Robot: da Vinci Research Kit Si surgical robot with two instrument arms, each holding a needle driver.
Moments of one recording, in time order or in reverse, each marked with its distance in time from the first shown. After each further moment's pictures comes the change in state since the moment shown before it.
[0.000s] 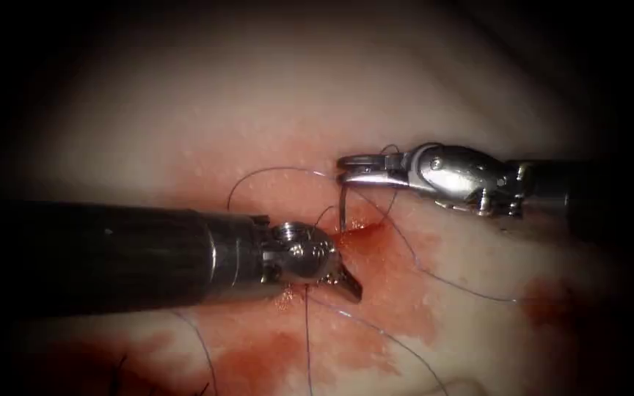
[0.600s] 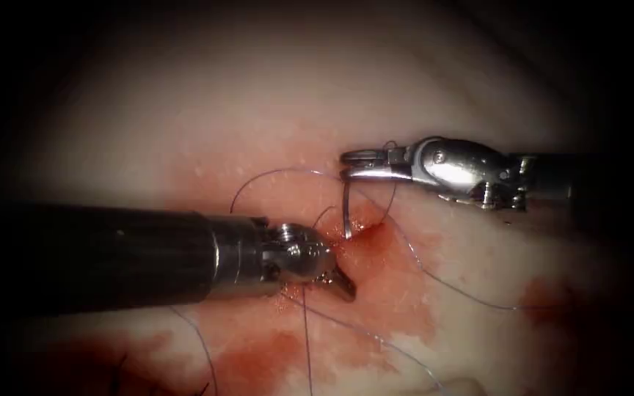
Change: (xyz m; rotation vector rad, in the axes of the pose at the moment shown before) right arm 0.000 0.001 0.000 0.010 -0.015 -0.001; left arm -0.002 -0.001 0.001 -0.012 -0.014 -0.021
